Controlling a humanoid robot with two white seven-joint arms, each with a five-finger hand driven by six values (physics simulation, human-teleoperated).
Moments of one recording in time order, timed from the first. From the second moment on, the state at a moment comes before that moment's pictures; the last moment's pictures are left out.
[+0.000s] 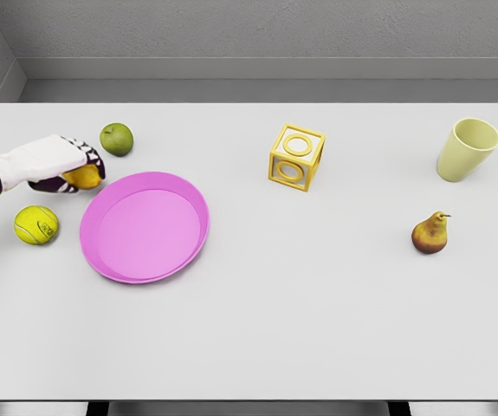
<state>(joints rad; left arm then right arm) -0.64 0.73 -0.54 -1.10 -0.65 -0.61 -0.34 -0.03 0.00 0.00 0.05 0.01 0.09 0.01</state>
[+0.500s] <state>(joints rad) -0.63 0.78 -0.54 -1.18 -0.61 -0.61 -0.34 -0.03 0.00 0.00 0.05 0.01 0.09 0.01</state>
